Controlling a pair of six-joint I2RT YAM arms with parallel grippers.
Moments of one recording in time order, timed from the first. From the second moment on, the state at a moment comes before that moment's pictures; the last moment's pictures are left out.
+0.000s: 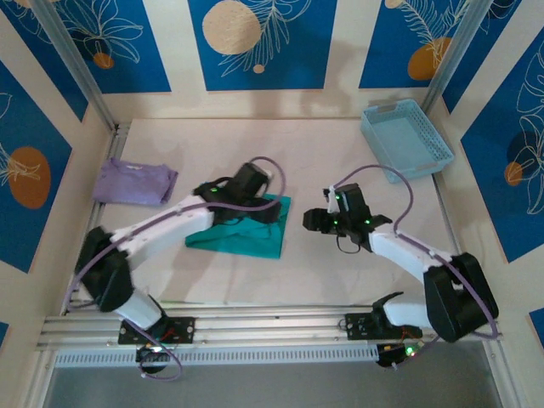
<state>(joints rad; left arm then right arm) -0.78 1.51 1.23 -0.62 -0.11 -0.35 0.42 1.29 0.63 -0.18 -0.28 0.49</state>
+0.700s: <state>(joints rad) -0.61 1.68 1.03 -0.32 0.05 -0.48 0.53 1.95 1.20 -0.14 -0.41 0.47</state>
